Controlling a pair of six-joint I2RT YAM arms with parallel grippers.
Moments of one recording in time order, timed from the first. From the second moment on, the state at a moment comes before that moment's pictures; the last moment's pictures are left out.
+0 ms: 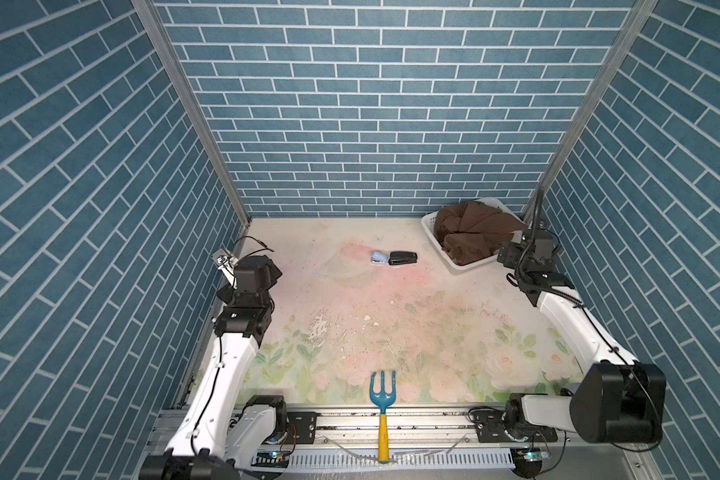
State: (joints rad) left arm -0.03 0.90 0.83 -0.41 -0.52 -0.58; right arm 0.07 1.38 1.07 -0.26 0.35 0.15
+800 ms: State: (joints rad) left arm -0.03 0.88 0.97 -0.83 -0.27 -0.56; right arm 0.06 2.44 2.14 -0.64 -0.12 0.29
